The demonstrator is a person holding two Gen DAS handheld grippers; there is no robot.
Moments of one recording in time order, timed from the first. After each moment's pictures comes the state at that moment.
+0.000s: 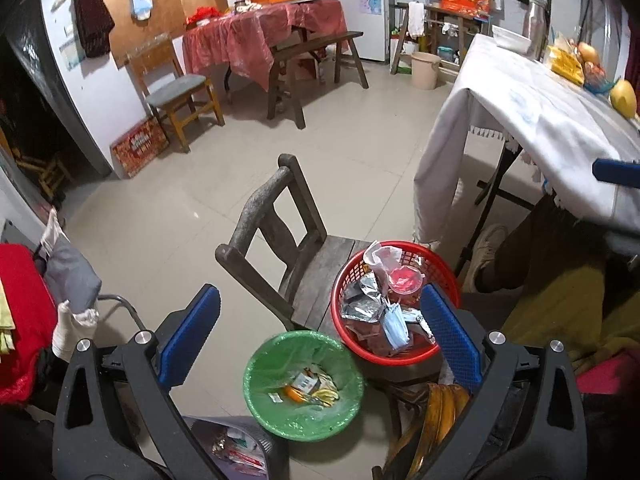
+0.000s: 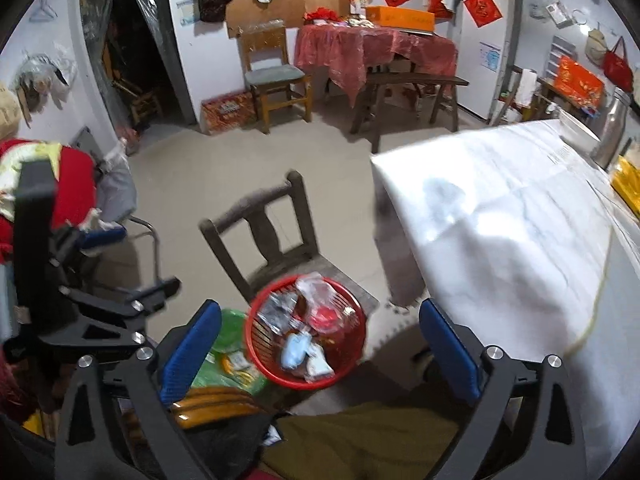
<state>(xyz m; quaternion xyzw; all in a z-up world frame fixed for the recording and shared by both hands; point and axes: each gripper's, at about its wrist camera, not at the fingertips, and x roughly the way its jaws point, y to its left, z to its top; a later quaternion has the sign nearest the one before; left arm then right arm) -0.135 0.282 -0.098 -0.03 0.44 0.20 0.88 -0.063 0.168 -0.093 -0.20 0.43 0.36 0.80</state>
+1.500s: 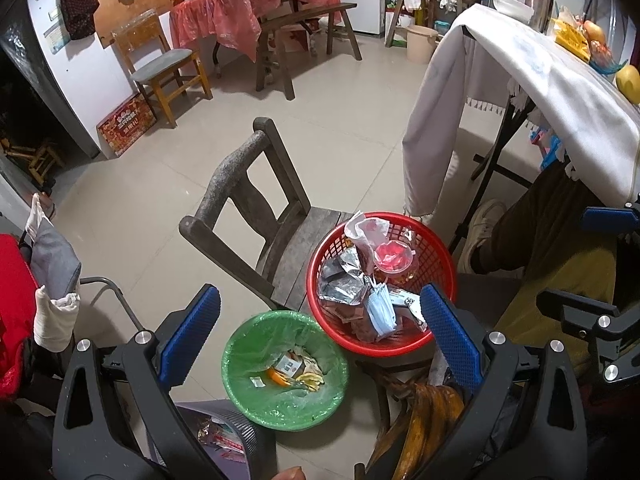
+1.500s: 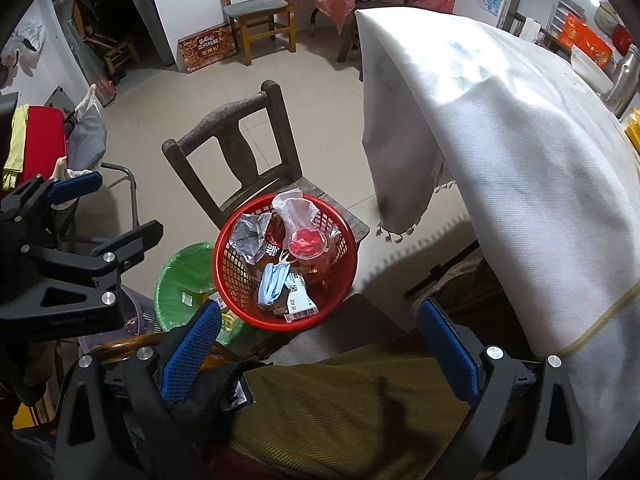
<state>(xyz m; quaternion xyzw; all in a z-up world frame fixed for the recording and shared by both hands) -0.111 0.276 -0.141 -0.05 0.48 0.18 0.85 -0.055 0.170 -0.163 -0.23 0.52 0.34 0.75</state>
